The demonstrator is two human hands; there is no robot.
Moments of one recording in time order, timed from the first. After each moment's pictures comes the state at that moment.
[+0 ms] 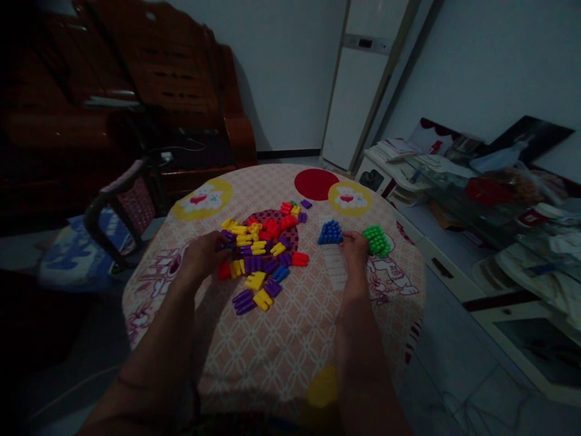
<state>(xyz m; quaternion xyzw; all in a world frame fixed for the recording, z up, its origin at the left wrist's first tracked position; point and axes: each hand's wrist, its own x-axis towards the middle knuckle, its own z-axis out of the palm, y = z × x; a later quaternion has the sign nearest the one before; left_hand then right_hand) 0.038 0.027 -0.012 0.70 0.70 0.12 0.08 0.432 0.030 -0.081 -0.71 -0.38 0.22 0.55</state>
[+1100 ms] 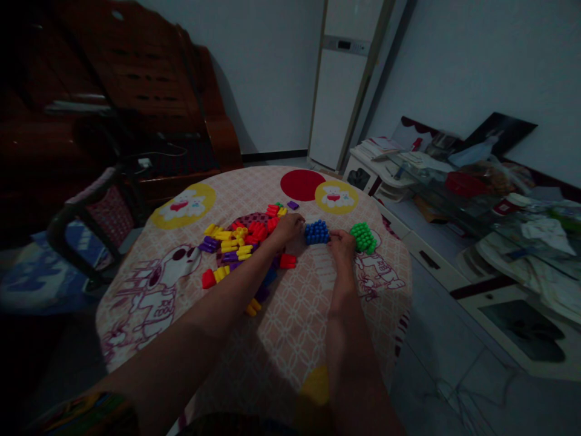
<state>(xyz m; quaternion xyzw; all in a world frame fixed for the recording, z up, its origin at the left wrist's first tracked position) 0.249 0.102 -0.009 0.83 0.50 0.15 0.19 0.431 0.032 -0.078 -0.71 -0.38 0.23 0.55</state>
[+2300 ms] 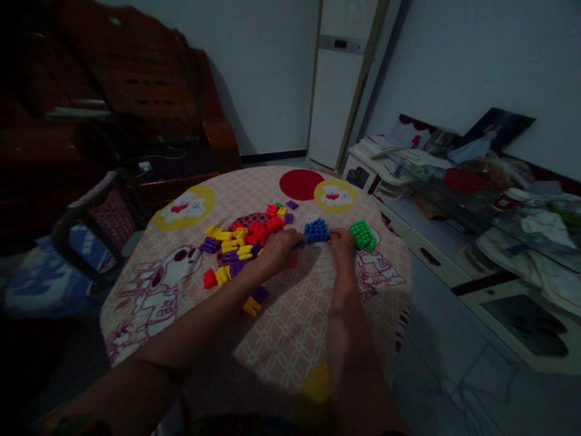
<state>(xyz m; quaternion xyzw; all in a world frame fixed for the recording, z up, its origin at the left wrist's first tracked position) 0.213 0.027 0.004 0.91 0.36 0.15 0.13 0.427 0.031 -0.075 -0.71 -0.36 0.25 0.56</state>
